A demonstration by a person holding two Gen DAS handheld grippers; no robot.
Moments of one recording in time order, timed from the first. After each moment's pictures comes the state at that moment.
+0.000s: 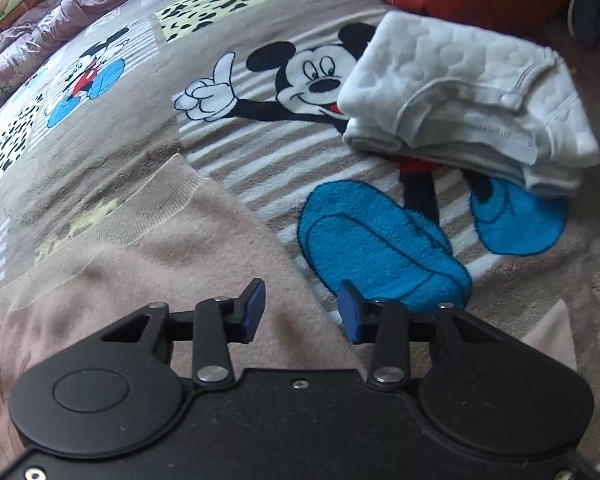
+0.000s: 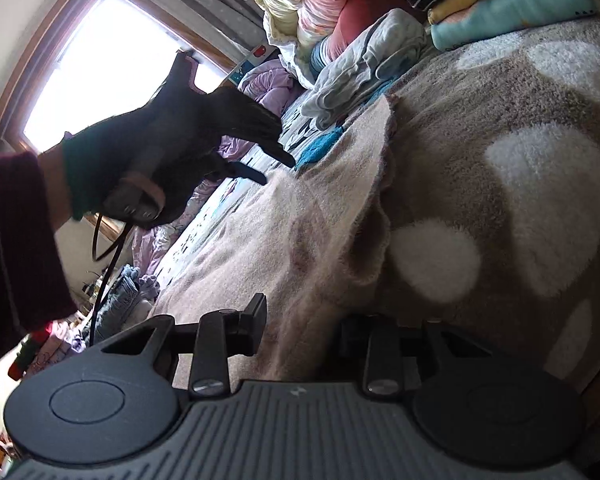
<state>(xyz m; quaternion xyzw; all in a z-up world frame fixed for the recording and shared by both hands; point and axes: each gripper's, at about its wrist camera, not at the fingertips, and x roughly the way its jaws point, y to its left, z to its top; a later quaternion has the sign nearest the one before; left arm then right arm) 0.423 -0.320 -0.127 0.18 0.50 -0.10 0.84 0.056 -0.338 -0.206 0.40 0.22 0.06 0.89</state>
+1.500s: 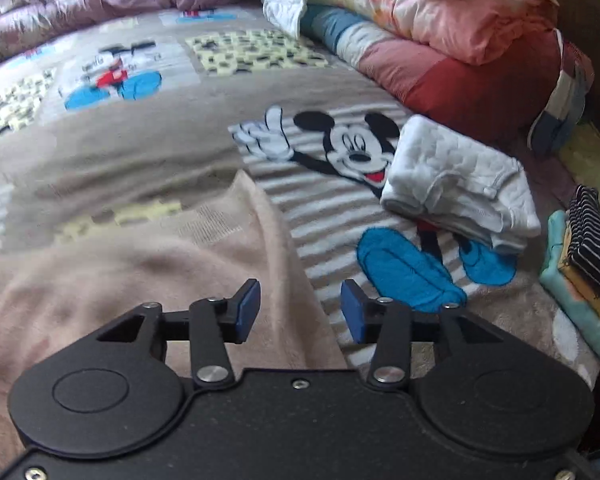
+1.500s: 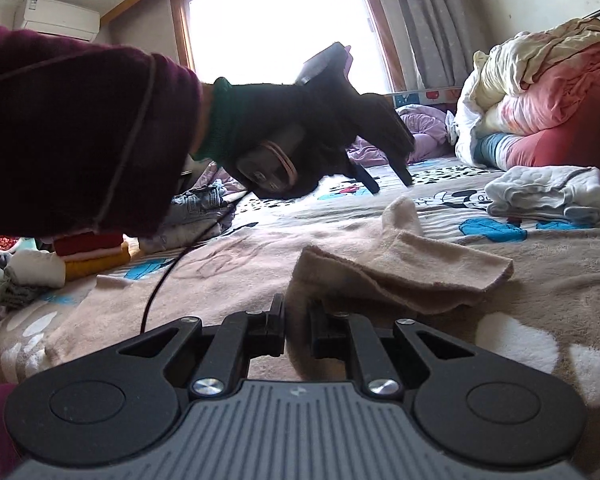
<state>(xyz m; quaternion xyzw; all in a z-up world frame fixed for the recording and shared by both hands) 0.407 -0.178 -0.096 0.00 0.44 -0.19 0.88 0.041 -0.206 -0.140 0.10 0.15 0.18 0.97</state>
